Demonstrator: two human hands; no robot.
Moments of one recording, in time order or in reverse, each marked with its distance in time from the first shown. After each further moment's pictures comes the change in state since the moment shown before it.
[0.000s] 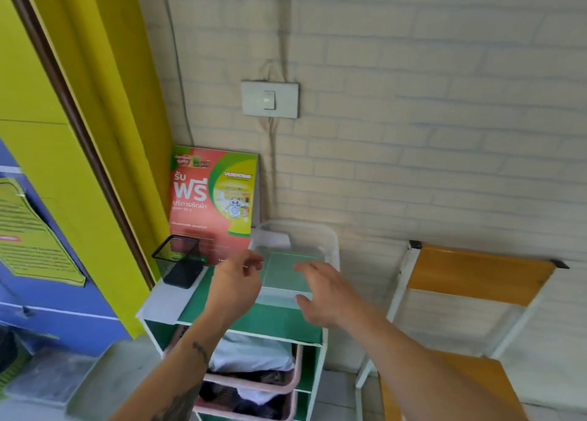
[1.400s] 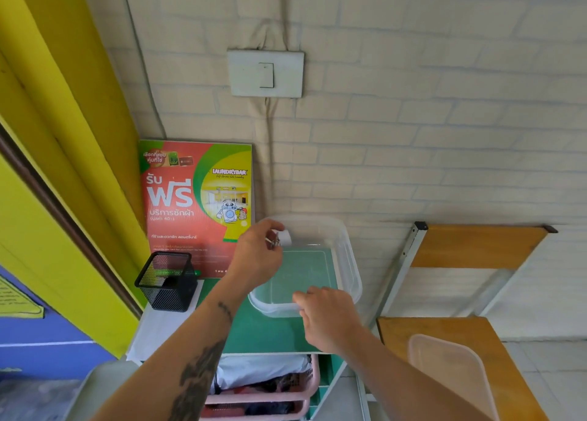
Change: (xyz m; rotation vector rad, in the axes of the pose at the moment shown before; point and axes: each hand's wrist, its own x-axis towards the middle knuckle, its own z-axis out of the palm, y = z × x) left_hand 0.107 -0.005 0.019 -0.043 -0.279 0.154; right_hand 0.034 -0.027 0.055 -0.249 -0.038 0.070
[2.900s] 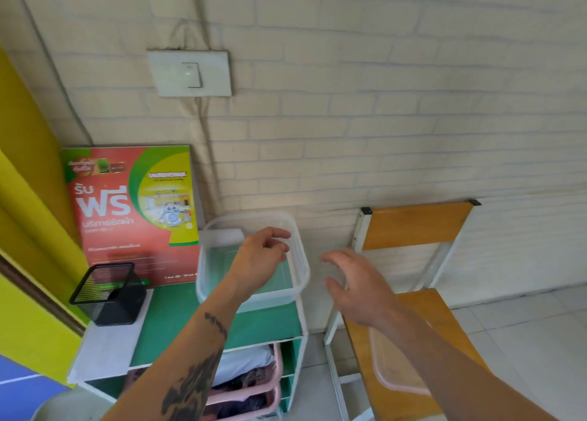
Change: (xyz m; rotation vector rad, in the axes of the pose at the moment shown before) left_hand -0.029 0.057 0.067 -0.273 -0.259 -0.124; right_hand -0.086 0.094 -0.050 0.417 0.268 0.285
